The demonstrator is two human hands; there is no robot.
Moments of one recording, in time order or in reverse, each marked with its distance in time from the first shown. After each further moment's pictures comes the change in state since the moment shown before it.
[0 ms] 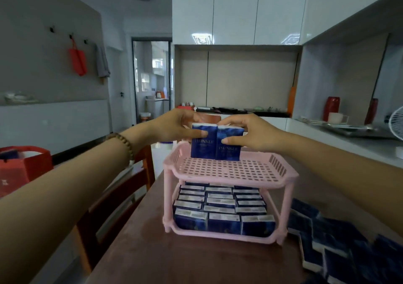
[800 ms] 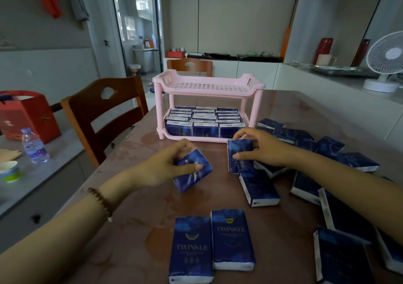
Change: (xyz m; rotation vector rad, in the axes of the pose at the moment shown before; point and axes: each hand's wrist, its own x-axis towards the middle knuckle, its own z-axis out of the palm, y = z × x) left_hand -0.196 -0.010 0.172 -0.354 -0.143 -0.167; right_hand -0.210 0.024 0.081 0.159 -0.158 0.357
